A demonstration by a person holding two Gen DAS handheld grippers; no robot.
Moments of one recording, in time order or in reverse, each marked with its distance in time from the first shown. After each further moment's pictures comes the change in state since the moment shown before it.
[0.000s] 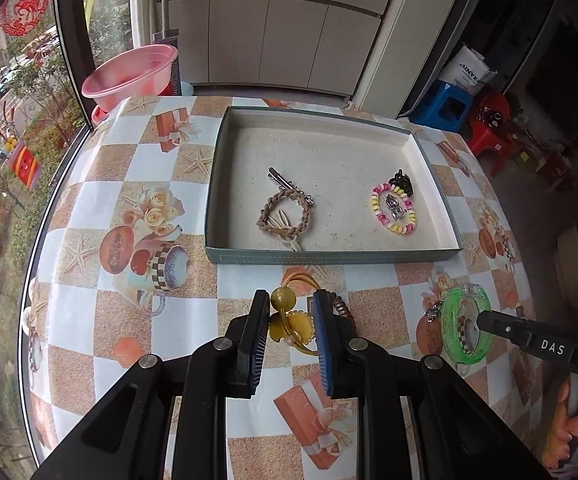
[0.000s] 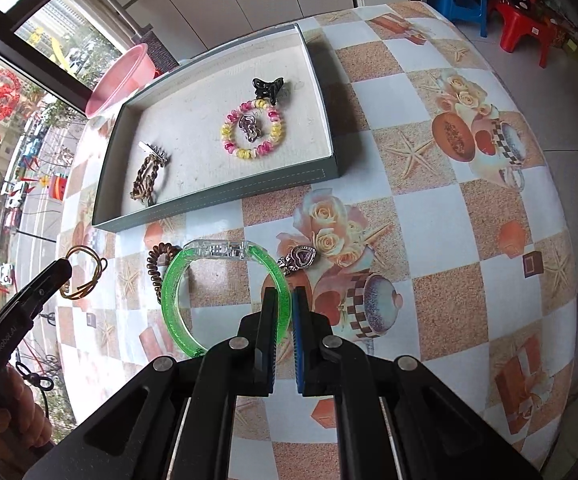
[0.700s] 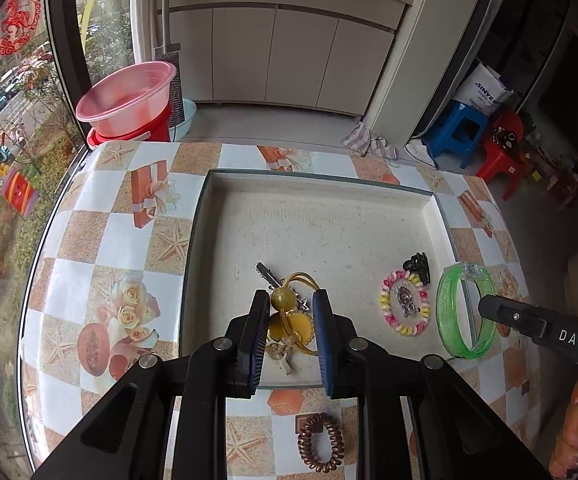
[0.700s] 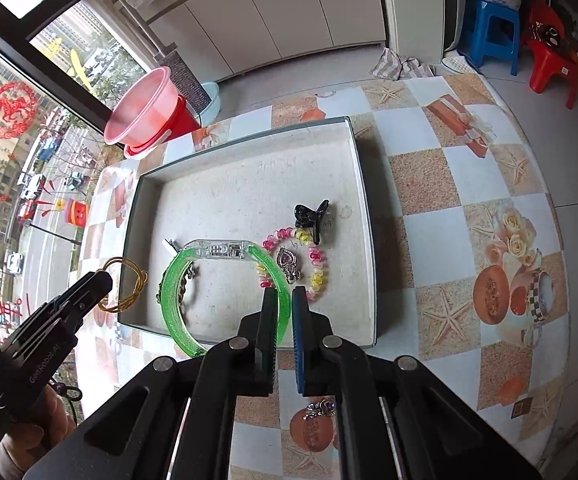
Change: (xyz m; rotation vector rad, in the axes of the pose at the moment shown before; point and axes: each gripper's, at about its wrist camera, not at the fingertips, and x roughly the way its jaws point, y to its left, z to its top) left arm 0.059 -0.013 0.089 -0.034 -0.034 0.043; right arm 0.015 0.033 0.121 -0.076 -0.055 0.046
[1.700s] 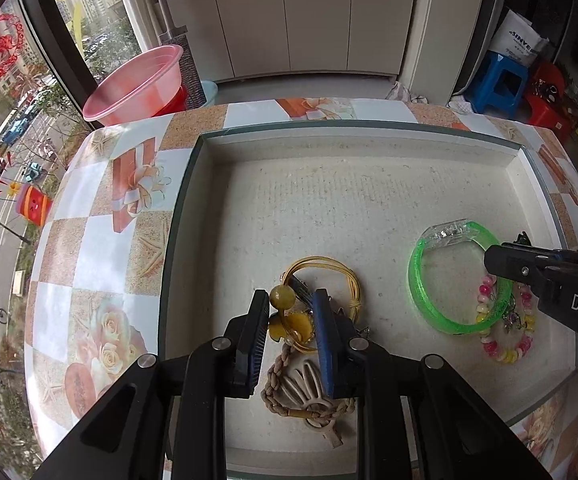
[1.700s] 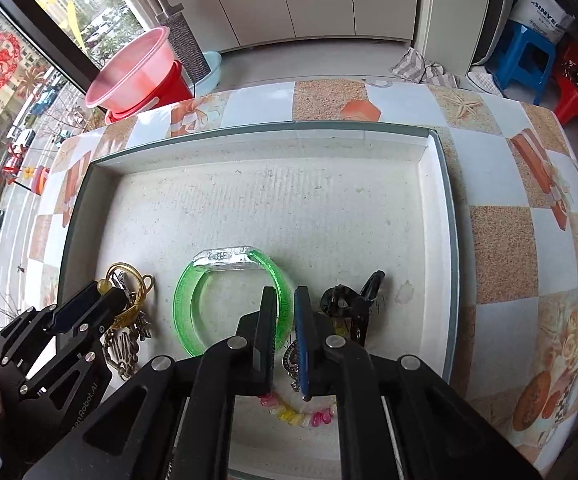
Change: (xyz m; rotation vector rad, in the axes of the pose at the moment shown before) left arm 0.093 -0.007 0.000 0.101 0.094 0.196; right arm 0.099 0.026 0.044 -0.136 0.075 -0.079
